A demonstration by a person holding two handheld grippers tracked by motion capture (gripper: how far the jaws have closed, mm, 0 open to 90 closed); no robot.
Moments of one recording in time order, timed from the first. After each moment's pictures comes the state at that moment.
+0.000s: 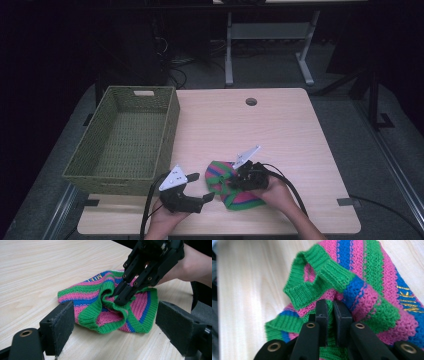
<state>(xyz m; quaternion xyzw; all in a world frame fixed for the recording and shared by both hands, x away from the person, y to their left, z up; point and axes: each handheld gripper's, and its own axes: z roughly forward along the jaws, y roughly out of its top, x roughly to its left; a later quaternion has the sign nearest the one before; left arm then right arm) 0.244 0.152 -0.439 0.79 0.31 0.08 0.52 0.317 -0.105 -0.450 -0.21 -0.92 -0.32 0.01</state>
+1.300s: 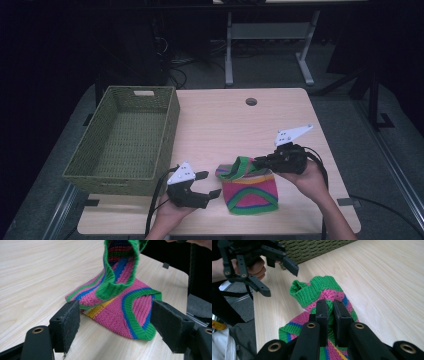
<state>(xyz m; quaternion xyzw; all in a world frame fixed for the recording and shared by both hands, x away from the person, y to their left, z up) 0.260 0.134 -0.436 0.81 0.28 0.06 0.51 0.318 -0.191 -0.375 -0.24 -0.86 -0.44 0.00</state>
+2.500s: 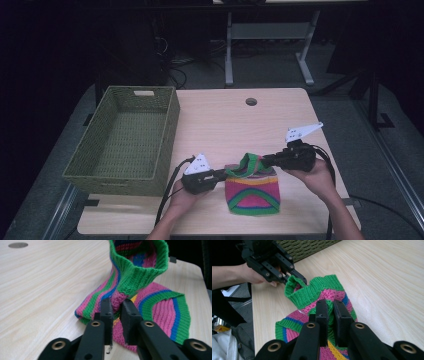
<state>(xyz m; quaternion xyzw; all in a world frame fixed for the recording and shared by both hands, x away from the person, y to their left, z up) 0.296 0.107 -0.453 0.82 0.22 0.08 0.52 0.329 -0.218 -0.385 -0.26 -0.85 -0.45 0.02</state>
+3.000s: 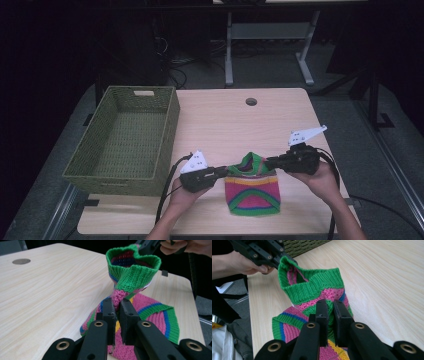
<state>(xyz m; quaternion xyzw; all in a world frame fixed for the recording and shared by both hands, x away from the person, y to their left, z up) 0.292 0.108 -0.433 0.81 0.21 0.08 0.55 0.320 -0.224 -0.385 -0.26 -0.86 -0.44 0.00</state>
